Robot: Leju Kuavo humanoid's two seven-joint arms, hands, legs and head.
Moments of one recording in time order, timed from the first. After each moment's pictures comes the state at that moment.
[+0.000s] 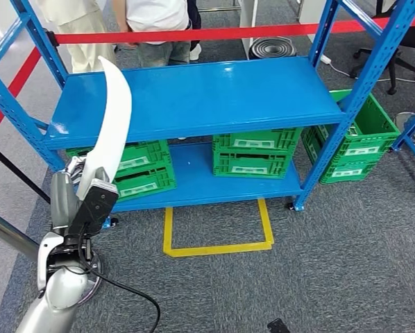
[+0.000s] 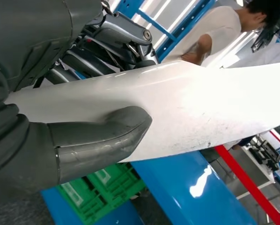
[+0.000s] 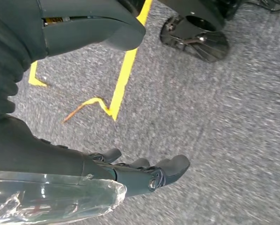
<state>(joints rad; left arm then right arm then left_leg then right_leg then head) -0.02 0.02 -0.21 -1.45 -0.71 0.42 -0.33 -0.08 0.22 -0.89 -0.20 1.40 -0.24 -0.19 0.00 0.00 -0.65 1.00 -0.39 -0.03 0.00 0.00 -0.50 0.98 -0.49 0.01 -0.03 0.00</state>
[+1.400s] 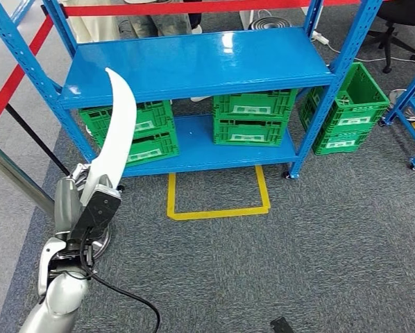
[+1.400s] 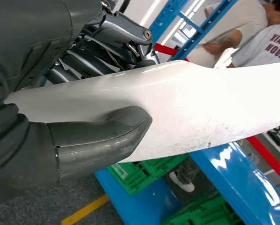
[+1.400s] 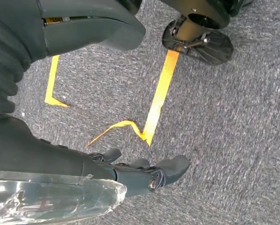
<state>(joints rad) 0.02 0.01 -0.21 -1.45 -0.70 0.39 -0.32 -0.07 0.22 -0.92 -0.20 1.35 -0.25 -0.23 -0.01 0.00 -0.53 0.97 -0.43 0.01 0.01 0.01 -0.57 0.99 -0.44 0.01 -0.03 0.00</state>
